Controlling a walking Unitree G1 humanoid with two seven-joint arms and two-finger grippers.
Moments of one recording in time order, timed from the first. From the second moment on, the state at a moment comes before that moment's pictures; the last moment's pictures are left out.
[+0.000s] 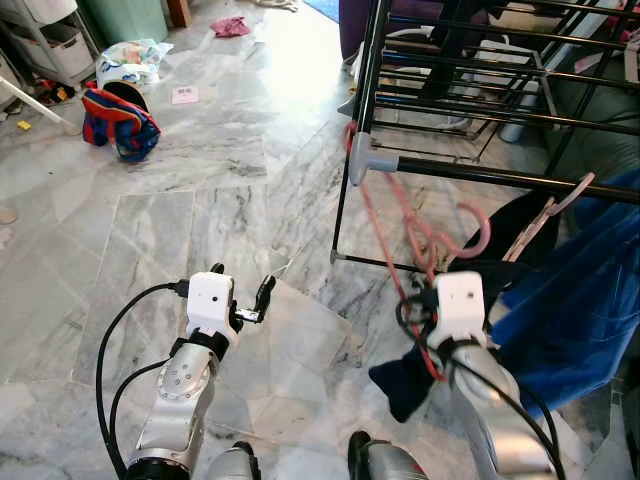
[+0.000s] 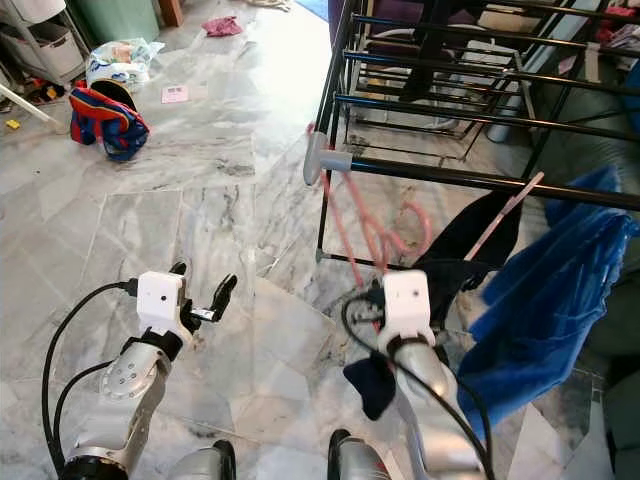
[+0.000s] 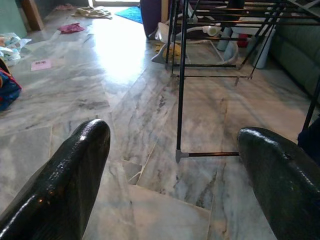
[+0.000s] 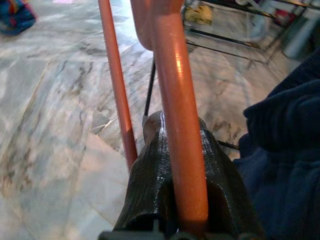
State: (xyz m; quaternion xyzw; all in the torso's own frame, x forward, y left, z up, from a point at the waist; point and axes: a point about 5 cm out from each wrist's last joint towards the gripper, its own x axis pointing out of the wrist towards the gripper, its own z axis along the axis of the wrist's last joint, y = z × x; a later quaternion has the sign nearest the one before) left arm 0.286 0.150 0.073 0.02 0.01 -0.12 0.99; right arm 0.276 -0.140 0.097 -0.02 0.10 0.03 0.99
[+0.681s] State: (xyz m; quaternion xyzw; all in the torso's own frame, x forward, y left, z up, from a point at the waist) left arm 0.289 0.144 0.073 0.02 0.01 -0.15 0.99; right arm 0.315 -0.118 0.110 0.09 0.14 0.00 0.99
